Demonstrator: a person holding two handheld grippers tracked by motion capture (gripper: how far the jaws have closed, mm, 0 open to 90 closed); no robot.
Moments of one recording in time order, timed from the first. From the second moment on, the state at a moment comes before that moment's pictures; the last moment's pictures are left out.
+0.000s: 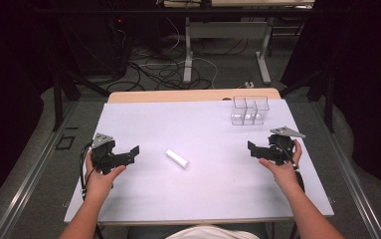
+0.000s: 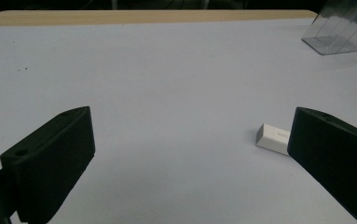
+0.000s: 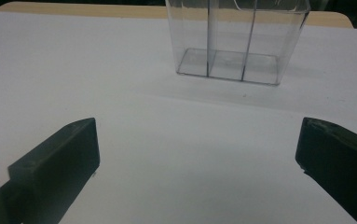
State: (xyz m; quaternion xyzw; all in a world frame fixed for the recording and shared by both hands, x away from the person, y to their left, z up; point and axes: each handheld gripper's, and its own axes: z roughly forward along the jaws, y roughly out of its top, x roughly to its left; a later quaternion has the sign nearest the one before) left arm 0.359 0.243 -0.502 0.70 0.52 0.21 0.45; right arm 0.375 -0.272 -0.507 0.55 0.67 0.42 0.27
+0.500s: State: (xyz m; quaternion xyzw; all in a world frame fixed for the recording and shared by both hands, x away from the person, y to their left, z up) left arm 0.360 0.244 -0.499 0.68 0.53 0.22 0.45; right arm 0.386 -0.276 -0.497 0.55 0.68 0.40 0.28
